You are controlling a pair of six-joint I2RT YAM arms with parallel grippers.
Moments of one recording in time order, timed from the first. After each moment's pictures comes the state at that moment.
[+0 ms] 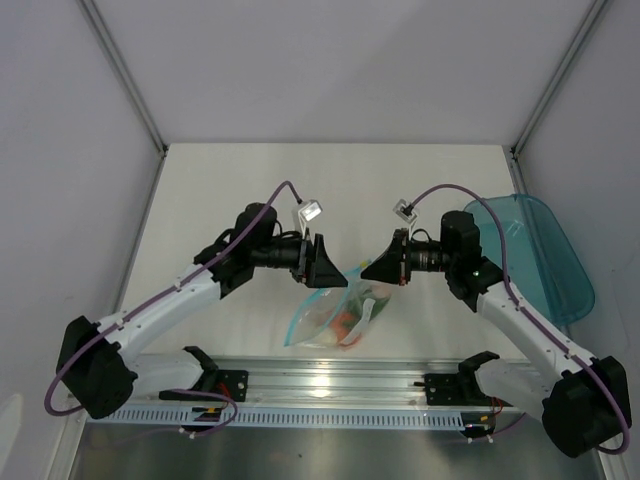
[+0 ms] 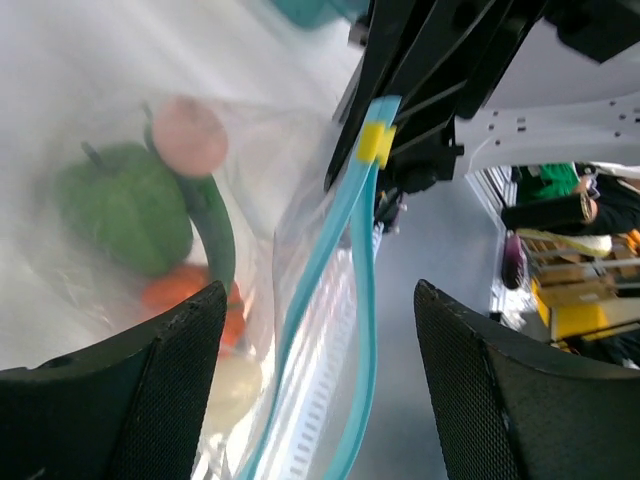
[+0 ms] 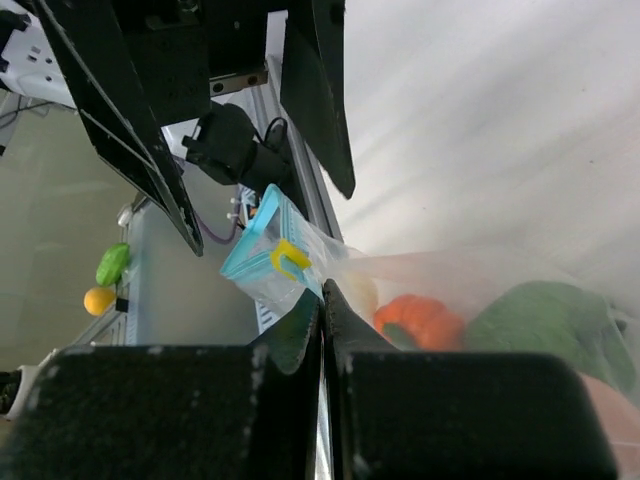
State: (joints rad) left arm -0.67 1.19 0.88 -0.16 0.74 -0.55; right arm 0.40 1.05 0.70 0.03 -1.02 0.41
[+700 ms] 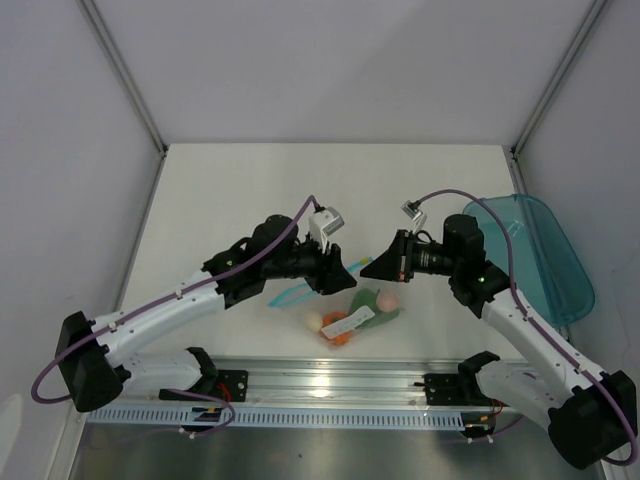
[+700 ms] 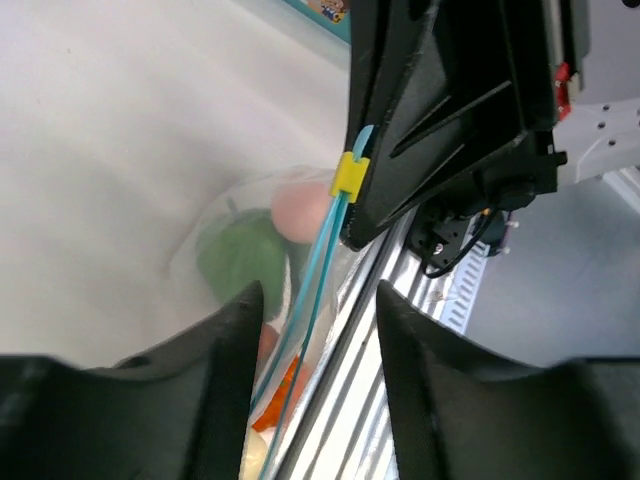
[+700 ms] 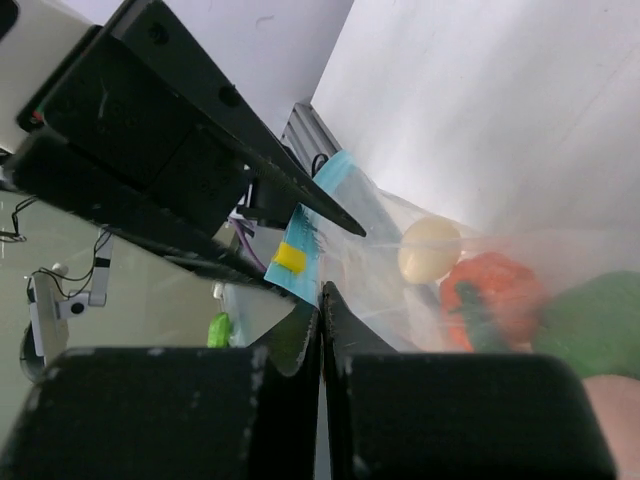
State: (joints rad) left arm -0.89 1.17 0.96 -0.20 0.36 -0.34; right arm 0.45 0.97 0.71 -0.05 -0.85 0.79
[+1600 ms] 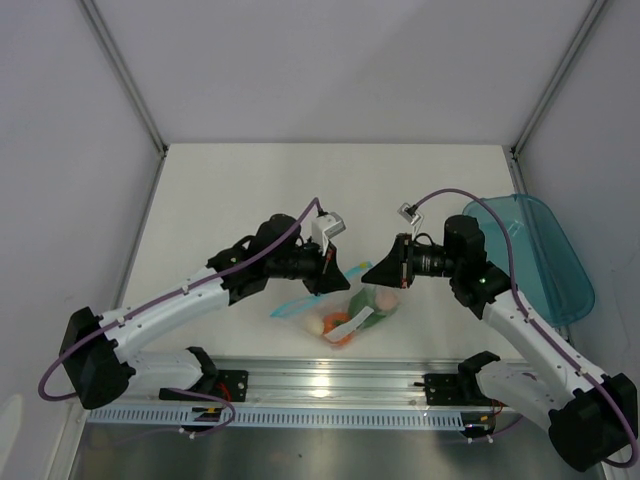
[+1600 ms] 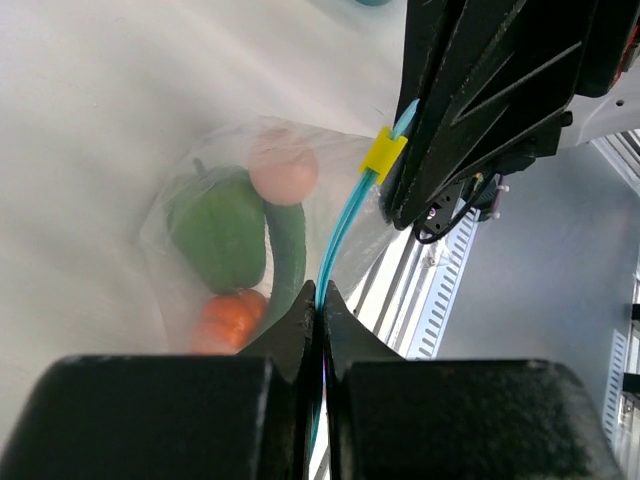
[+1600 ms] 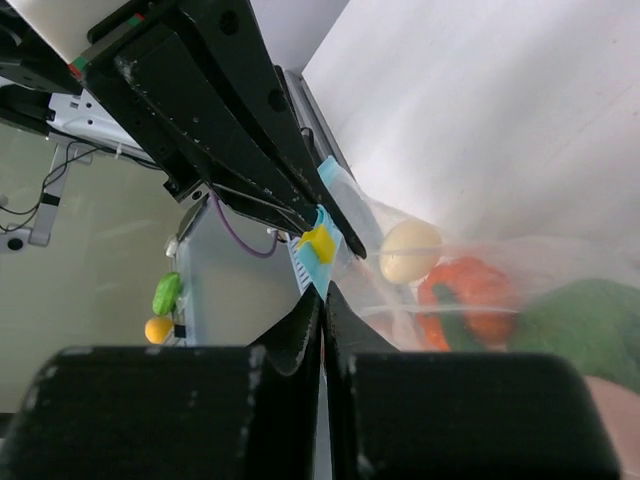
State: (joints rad) left arm -0.85 1.20 0.94 -0.25 0.45 -0.32; right arm 0.45 0.96 0.71 -0.07 -0.93 0.60
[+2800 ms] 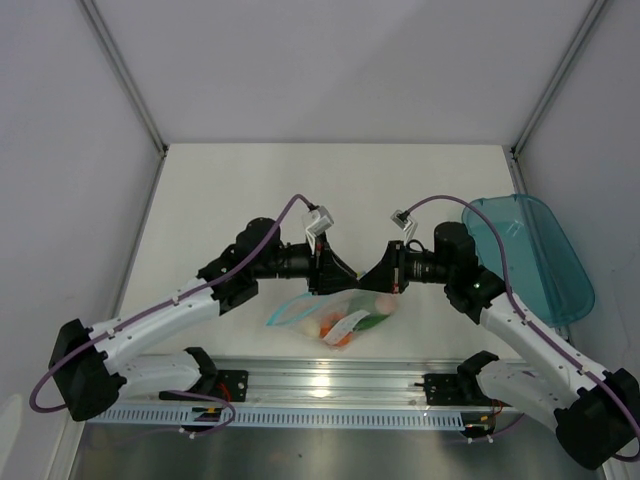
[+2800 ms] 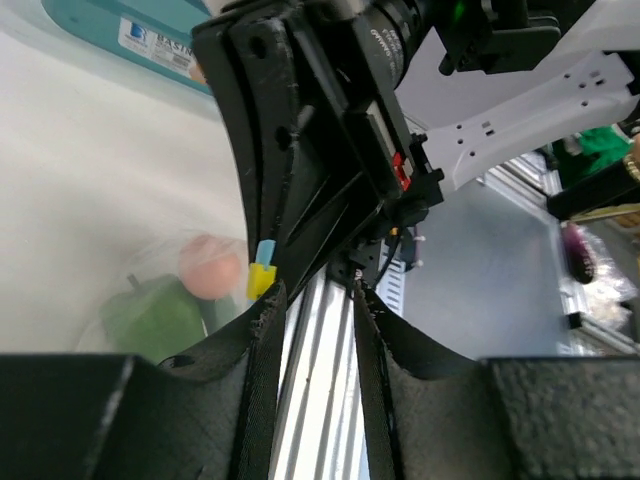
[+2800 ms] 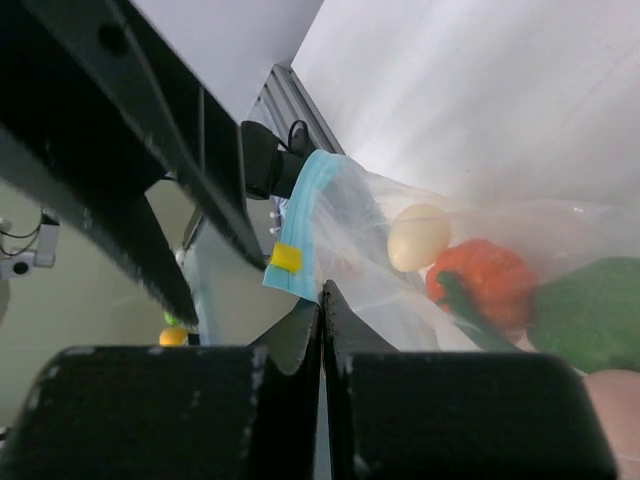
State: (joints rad) left arm -0.82 1.13 0.84 0.10 0.63 -0.43; right arm 0.54 0.95 0.69 -0.09 -0.81 0.67
